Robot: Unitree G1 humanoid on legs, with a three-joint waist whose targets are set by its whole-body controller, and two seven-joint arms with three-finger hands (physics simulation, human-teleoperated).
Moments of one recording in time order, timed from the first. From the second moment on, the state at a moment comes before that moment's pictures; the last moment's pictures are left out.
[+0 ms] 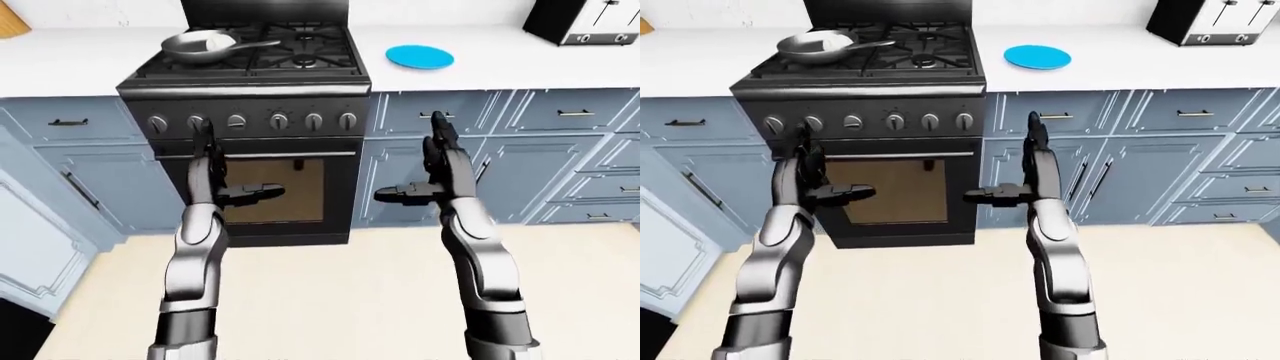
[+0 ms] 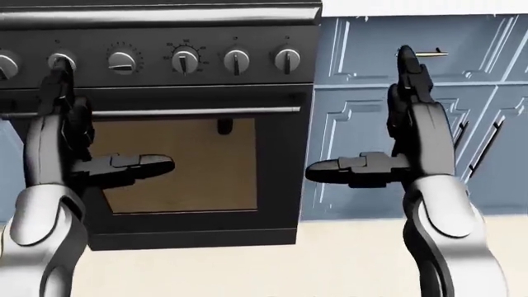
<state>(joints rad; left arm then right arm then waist) -0.45 0.16 0.15 0.09 -0.14 0.28 0.10 -0.42 -0.12 -0.11 -0.10 0.04 0.43 -0.04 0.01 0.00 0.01</state>
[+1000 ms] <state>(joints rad) -0.73 0.28 0.20 -0.32 -0.27 0.81 0.19 -0.80 -0.29 -0.21 -0.54 0.26 1.08 -0.15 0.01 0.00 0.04</state>
